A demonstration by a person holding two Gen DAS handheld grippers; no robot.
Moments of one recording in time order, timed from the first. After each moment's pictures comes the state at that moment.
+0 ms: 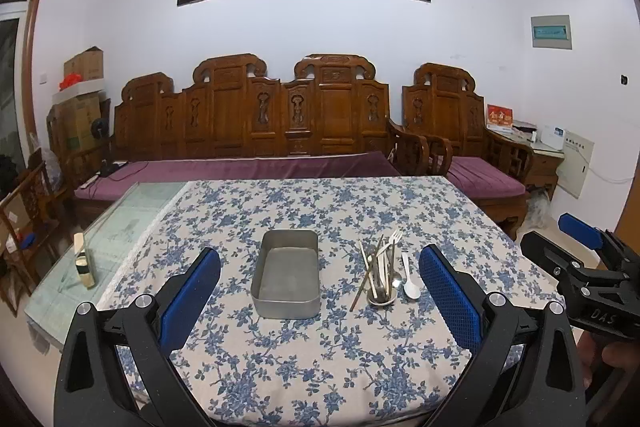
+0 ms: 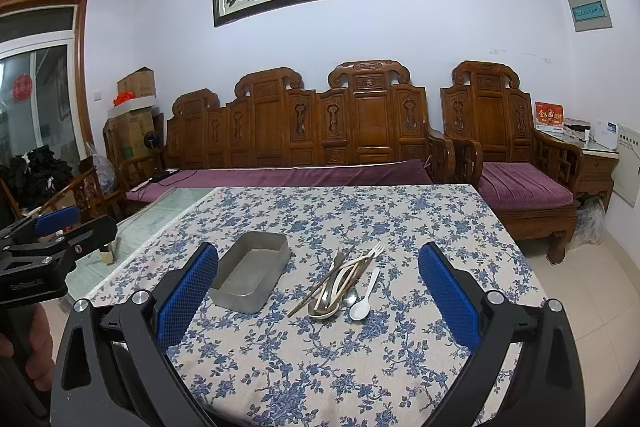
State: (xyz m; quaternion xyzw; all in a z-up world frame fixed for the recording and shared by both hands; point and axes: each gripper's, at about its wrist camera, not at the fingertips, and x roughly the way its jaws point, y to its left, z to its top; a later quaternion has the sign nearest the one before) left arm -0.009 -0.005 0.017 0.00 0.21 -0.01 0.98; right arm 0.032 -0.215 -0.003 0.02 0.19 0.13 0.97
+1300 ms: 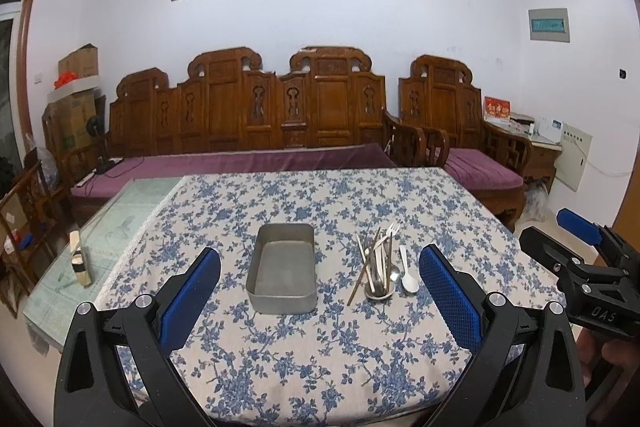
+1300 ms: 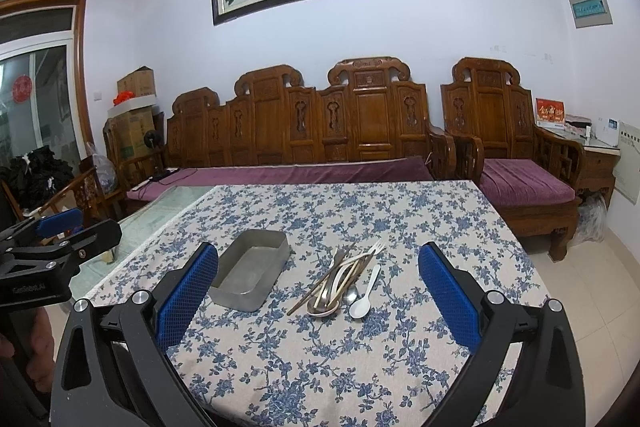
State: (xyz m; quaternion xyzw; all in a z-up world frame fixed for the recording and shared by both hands) left arm 0.001 -0.010 0.007 0.01 0.23 -0.02 0.97; right arm 0.031 -0.202 0.000 0.03 0.20 0.13 0.97
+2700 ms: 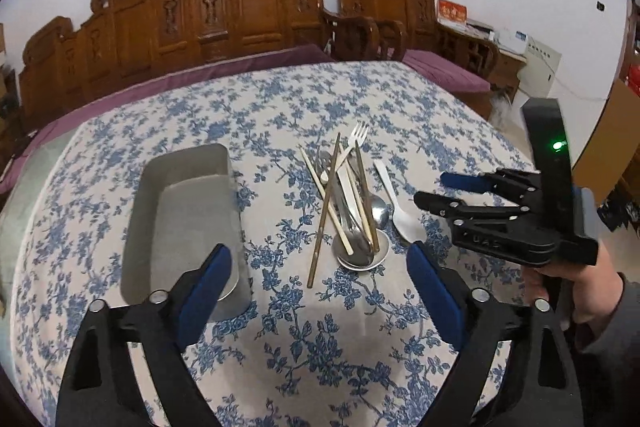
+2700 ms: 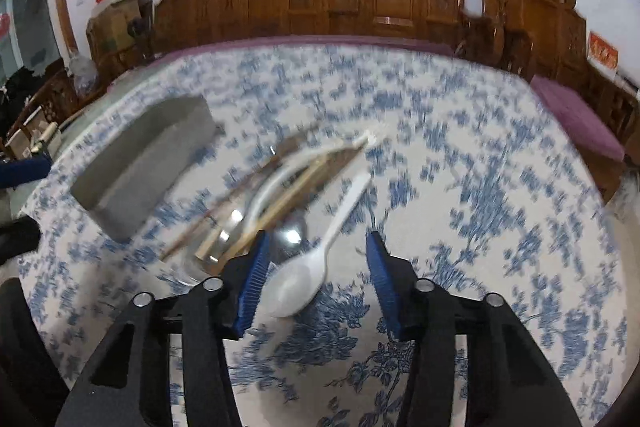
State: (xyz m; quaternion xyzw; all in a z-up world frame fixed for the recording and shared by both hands) left arm 0.176 -0.045 -0.138 0.05 0.38 -0.14 0.91; right arm 0.267 -0.227 -0.210 -0.03 0.40 0.17 0.90
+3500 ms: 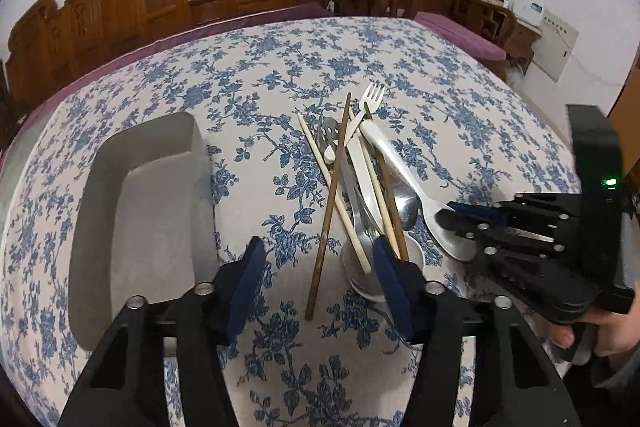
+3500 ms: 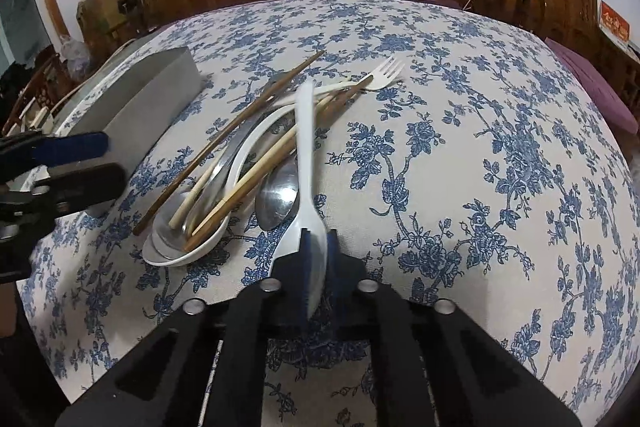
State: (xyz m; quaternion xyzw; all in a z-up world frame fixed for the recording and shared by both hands) left arm 0.240 -0.067 -0.186 0.06 0.45 -0.14 0.88; right arm 0.281 -0.222 -0.244 -0.02 0.46 0.17 0.87
